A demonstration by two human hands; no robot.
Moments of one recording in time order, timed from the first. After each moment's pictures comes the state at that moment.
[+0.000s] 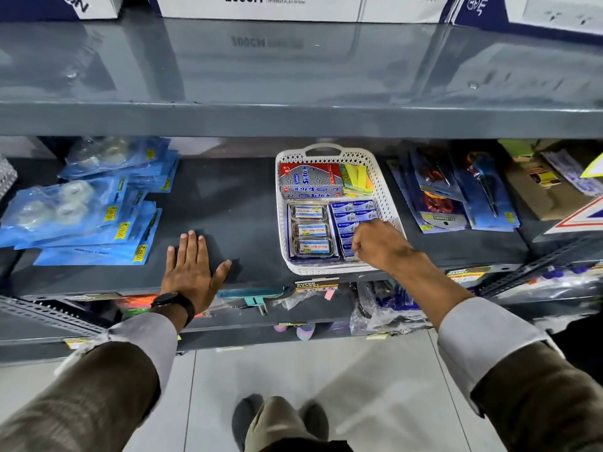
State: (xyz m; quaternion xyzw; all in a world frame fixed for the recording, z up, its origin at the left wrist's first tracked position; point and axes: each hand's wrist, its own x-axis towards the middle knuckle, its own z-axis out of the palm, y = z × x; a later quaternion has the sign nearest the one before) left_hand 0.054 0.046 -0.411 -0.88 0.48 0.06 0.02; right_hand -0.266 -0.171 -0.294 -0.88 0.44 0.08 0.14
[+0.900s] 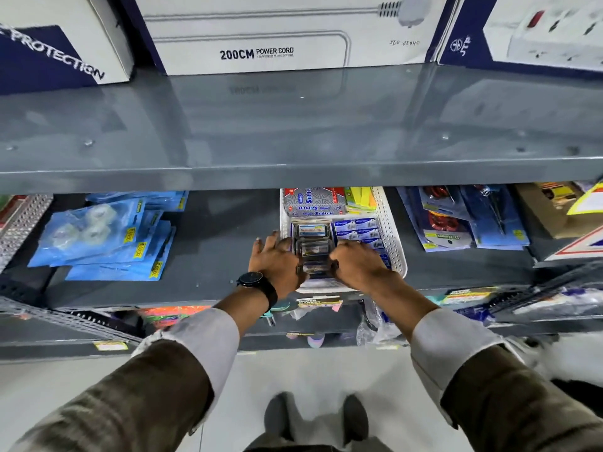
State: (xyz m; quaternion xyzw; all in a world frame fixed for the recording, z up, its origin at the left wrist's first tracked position) left_hand -0.076 -0.061 -0.300 -0.79 0.59 0.11 0.08; right_hand -0.239 -0.167 -0.296 -0.91 0.38 0.06 0.17
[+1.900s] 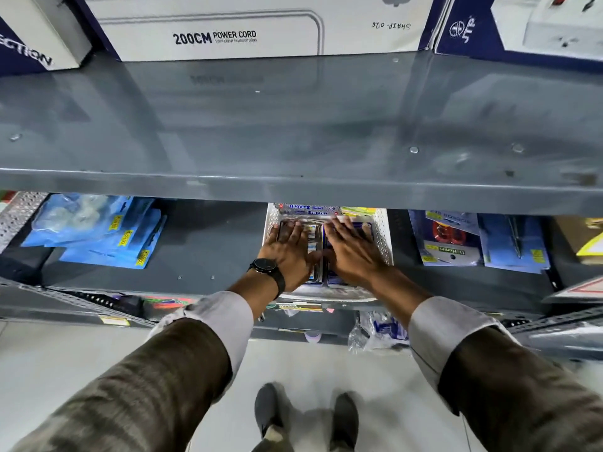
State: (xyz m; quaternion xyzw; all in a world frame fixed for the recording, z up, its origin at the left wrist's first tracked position) left_hand -0.103 -0.128 -0.336 -0.80 0.58 0.12 0.08; right_hand -0.245 -0.247 -0.349 -0.94 0.29 0.09 0.14
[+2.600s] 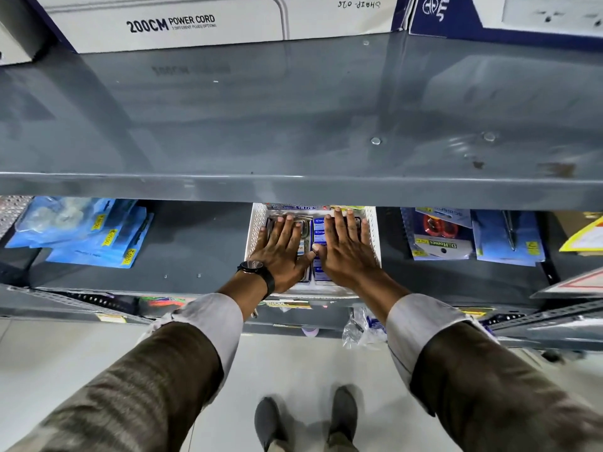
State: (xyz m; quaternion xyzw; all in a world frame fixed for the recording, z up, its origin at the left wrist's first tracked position) left_hand -0.115 -0.131 -0.348 -0.82 0.55 0.17 0.04; right_hand -0.259 -0.239 -0.364 -0.93 0.35 0.05 0.12
